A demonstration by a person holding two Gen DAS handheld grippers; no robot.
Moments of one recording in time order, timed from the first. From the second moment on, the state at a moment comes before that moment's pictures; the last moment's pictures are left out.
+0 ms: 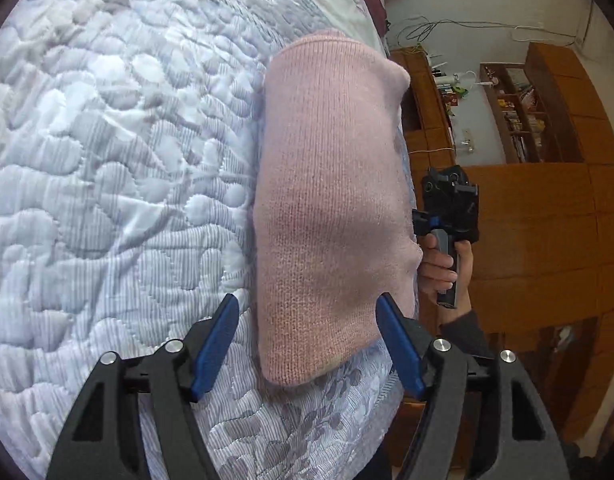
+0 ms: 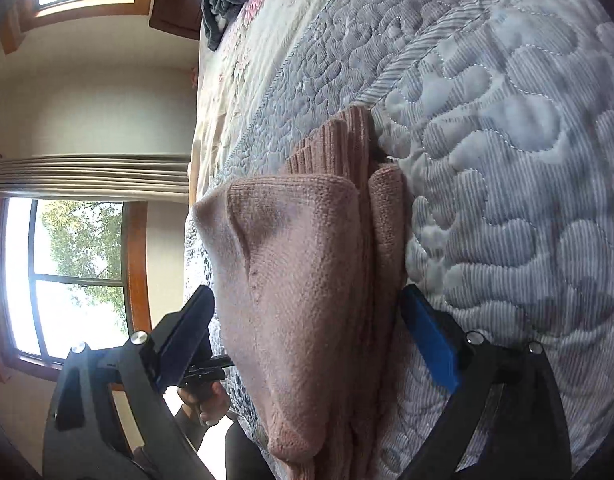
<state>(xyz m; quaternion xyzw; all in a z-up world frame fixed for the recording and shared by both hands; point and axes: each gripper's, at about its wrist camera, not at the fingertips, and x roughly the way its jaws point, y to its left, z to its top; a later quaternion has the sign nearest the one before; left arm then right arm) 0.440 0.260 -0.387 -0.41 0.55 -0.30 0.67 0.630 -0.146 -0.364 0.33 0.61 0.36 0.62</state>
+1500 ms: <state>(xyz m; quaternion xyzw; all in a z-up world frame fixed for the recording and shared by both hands) 0.255 0.327 -0.369 -0.41 0.56 -0.22 0.68 0.496 0.026 -0.369 0.26 0.64 0.42 0.59</state>
